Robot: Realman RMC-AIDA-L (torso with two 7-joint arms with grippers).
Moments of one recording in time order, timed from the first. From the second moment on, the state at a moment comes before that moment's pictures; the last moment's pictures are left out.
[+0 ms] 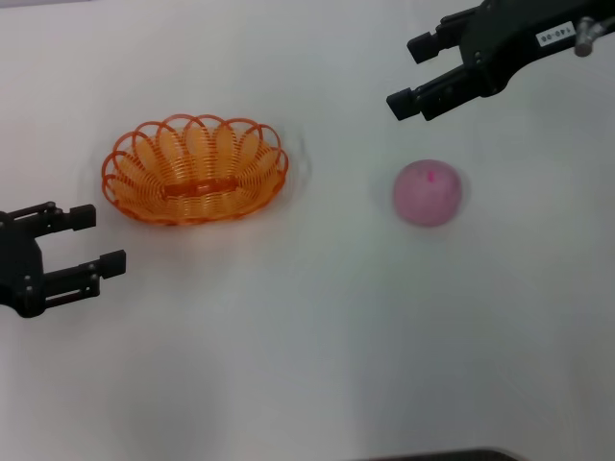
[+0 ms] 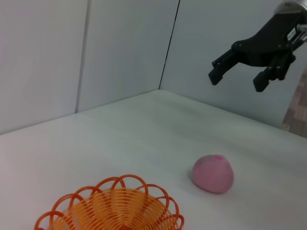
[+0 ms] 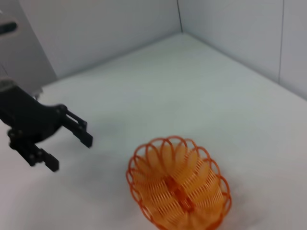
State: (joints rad) left arm -0.34 -2.16 0.39 0.96 2.23 1.85 -1.31; right arm 0.72 2.08 -0.75 -1.22 -2.33 -1.82 1.98
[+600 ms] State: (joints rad) left arm -0.34 -2.16 0.40 0.93 2.23 1.84 -1.32; right arm 0.82 2.10 -0.99 -1.23 -2.67 -1.79 2.12
